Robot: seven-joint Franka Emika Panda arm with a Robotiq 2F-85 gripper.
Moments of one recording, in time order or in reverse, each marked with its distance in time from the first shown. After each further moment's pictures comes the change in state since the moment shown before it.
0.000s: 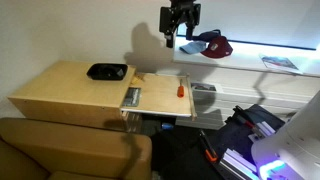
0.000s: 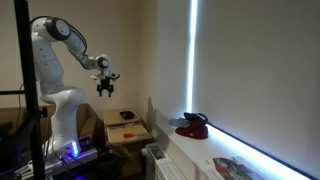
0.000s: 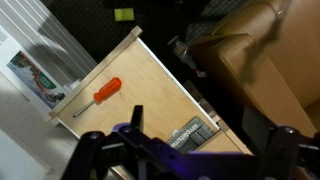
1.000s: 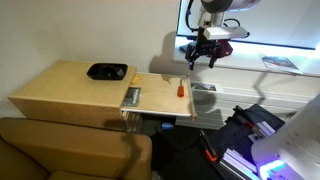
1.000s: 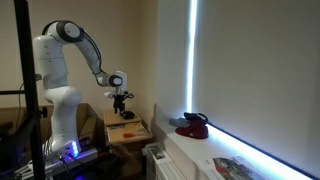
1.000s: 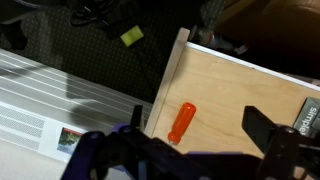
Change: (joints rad) arm -0.202 0.199 -0.165 -0.199 -0.046 0.364 0.179
